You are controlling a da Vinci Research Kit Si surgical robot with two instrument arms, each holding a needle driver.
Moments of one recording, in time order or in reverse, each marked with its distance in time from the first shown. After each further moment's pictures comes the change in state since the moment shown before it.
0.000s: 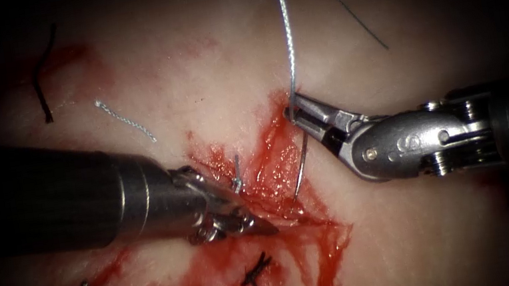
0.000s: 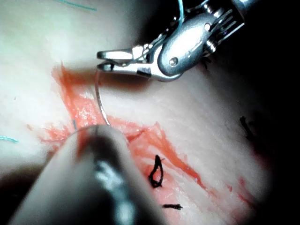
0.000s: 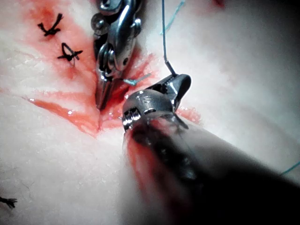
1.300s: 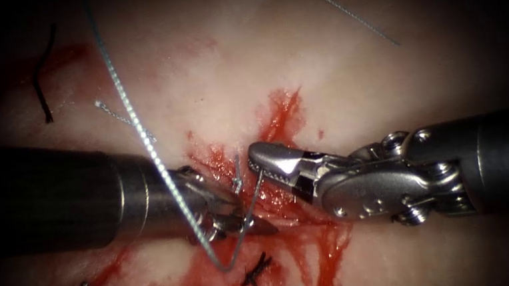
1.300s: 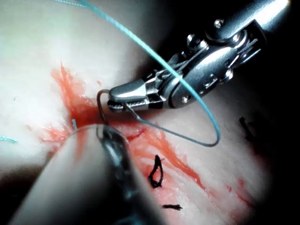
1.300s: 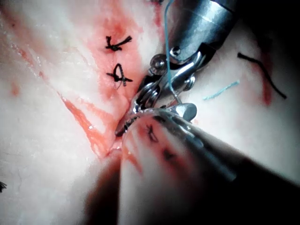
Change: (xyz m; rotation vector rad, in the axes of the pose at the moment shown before) right arm 0.004 -0.003 0.001 0.166 0.104 -0.540; left arm 0.000 0.000 0.000 0.000 0.000 -0.001
